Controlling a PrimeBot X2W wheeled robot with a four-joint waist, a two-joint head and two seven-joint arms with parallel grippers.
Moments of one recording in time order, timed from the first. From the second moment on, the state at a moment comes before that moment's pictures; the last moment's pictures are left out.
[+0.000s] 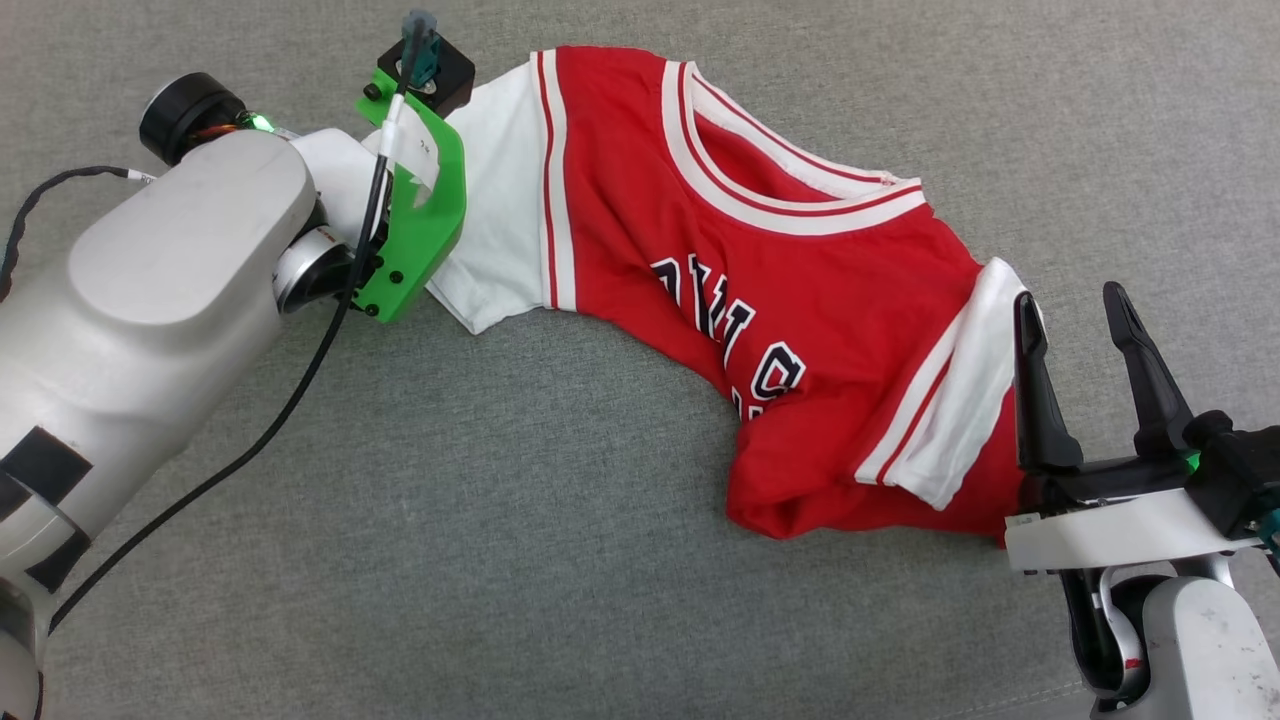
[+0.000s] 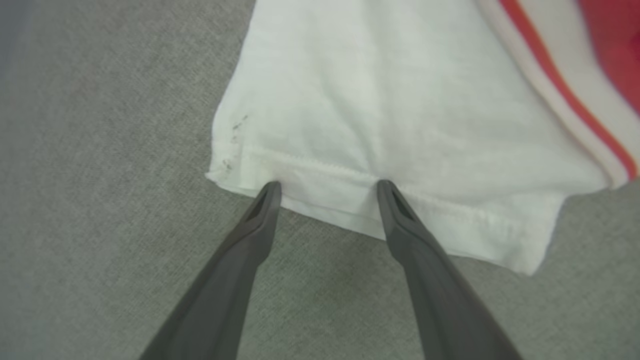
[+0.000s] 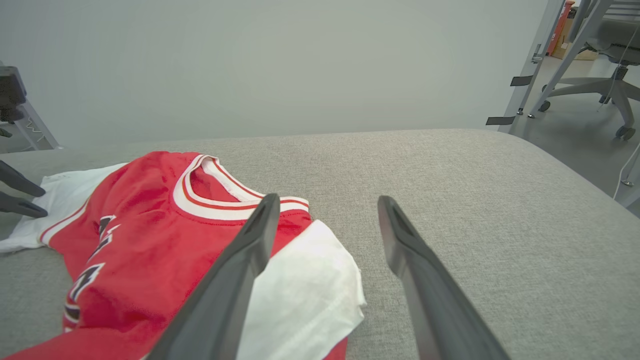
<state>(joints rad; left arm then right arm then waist) -1.29 0.55 -1.27 0.57 -0.93 -0.13 0.75 -0.14 -0.05 0.00 -0.07 0.16 0.13 -0.25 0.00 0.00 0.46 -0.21</state>
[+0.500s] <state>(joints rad) -1.25 0.59 -1.26 0.44 -0.85 -0.13 0.75 -0.15 -0.05 0.00 -0.07 0.16 0.13 -0.25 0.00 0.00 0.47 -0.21</state>
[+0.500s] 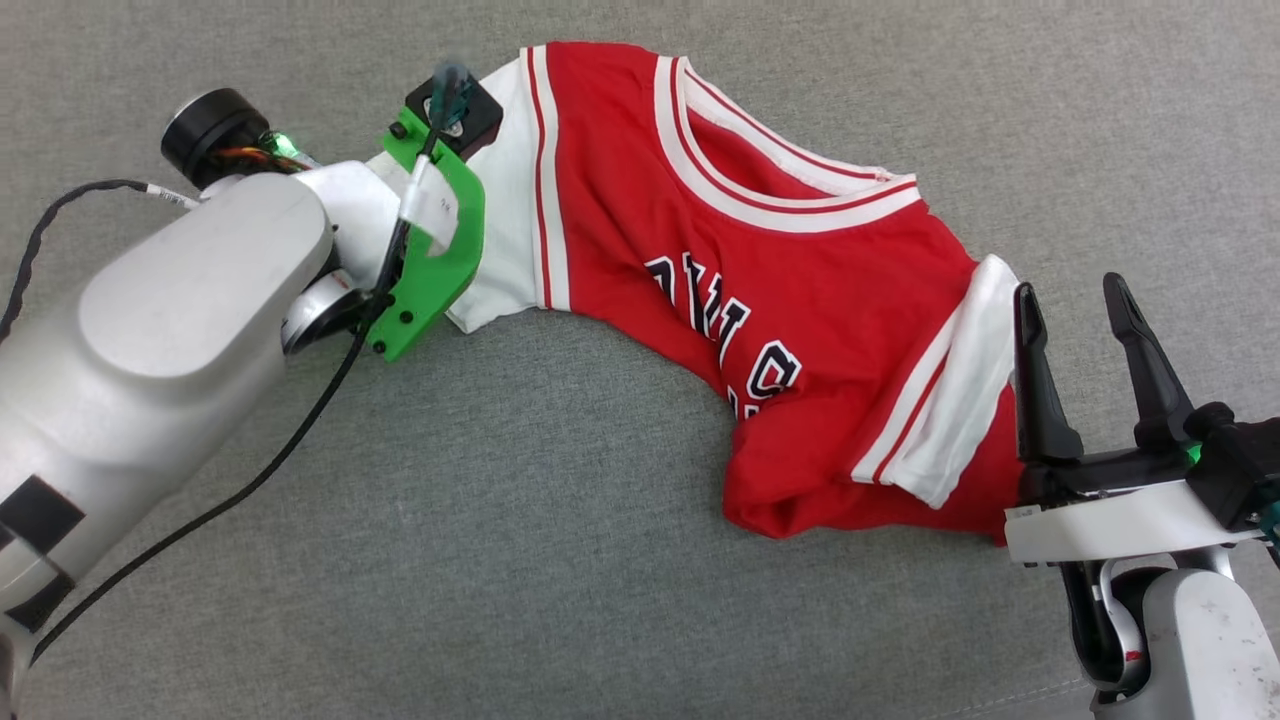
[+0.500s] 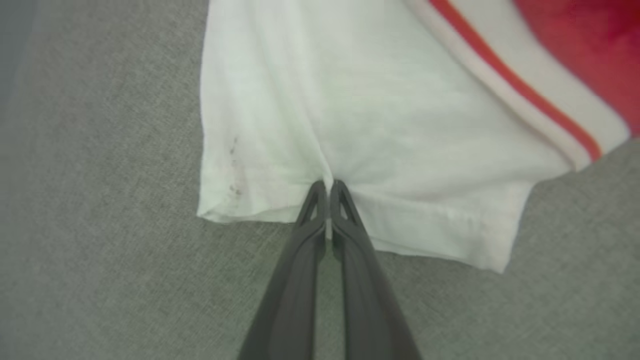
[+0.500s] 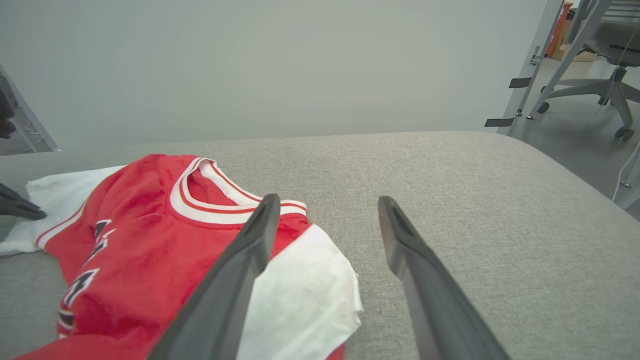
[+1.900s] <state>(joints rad) -0.72 0.71 -1.21 0.71 -1.04 -0.01 0.05 -0.01 -0.05 -0.06 -0.06 0.09 0.13 -0.25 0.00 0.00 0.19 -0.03</state>
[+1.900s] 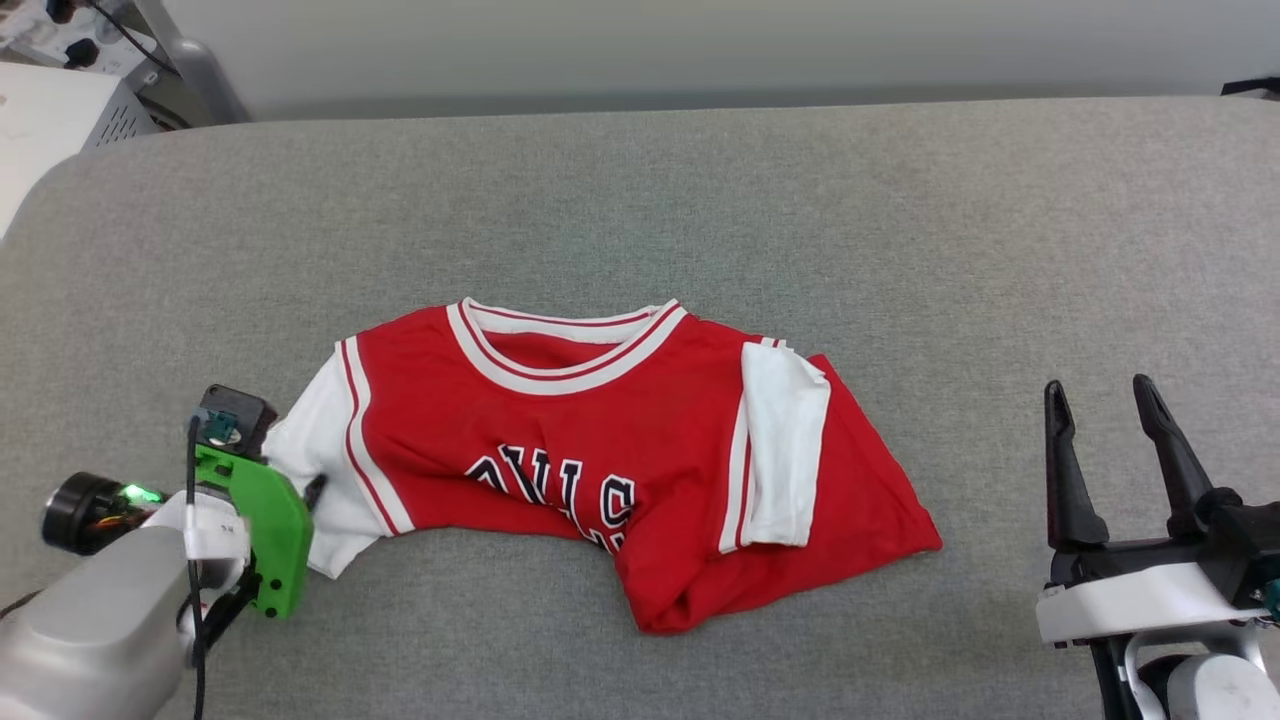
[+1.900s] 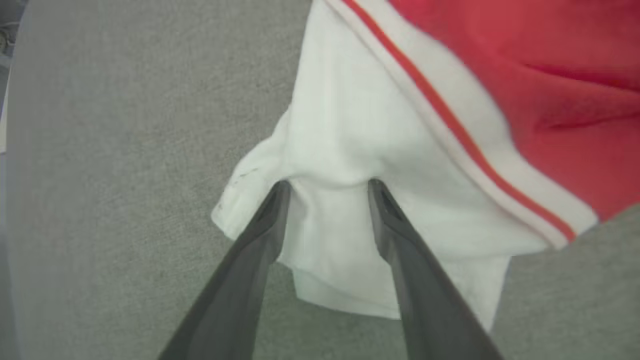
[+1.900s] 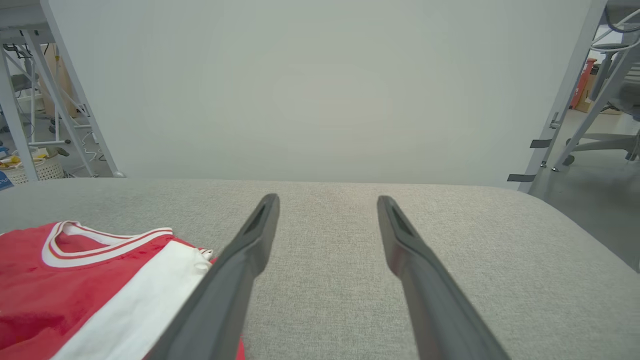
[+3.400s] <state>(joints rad) -0.20 0.21 -0.26 0.04 -0.19 0.23 -0.26 -0.98 -0.77 0.98 0.17 0.84 0.13 0.69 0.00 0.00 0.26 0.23</state>
